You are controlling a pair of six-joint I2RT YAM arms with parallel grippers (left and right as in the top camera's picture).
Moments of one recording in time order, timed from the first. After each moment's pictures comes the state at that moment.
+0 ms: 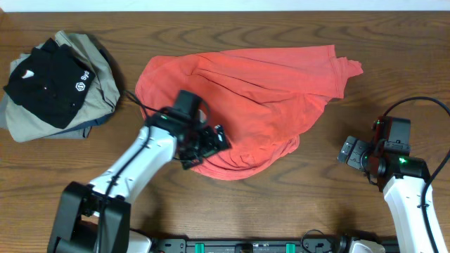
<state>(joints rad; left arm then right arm) -0.40 1.57 0.91 -0.69 0.47 -0.75 -0.17 1.12 0.68 -0.74 0.11 0.28</state>
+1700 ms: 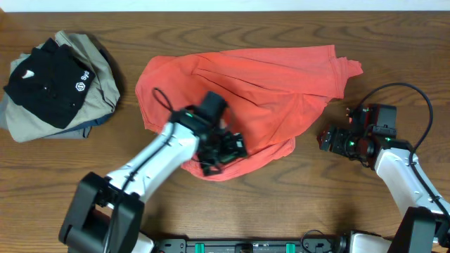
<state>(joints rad) -0.58 1.63 1.02 -0.75 0.53 -0.96 -0.15 1.42 0.68 -0.46 -0.26 0.17</state>
